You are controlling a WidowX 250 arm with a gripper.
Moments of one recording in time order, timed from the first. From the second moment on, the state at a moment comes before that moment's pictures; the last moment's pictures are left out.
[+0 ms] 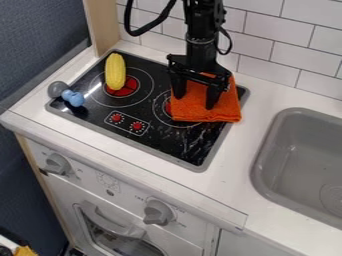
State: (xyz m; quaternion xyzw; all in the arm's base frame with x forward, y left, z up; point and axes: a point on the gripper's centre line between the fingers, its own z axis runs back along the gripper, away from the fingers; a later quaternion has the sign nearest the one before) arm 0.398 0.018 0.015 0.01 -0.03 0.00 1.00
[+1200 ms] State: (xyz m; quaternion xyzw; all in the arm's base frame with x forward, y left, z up) arm 0.400 0.157 0.014 0.02 -0.01 0.20 0.98
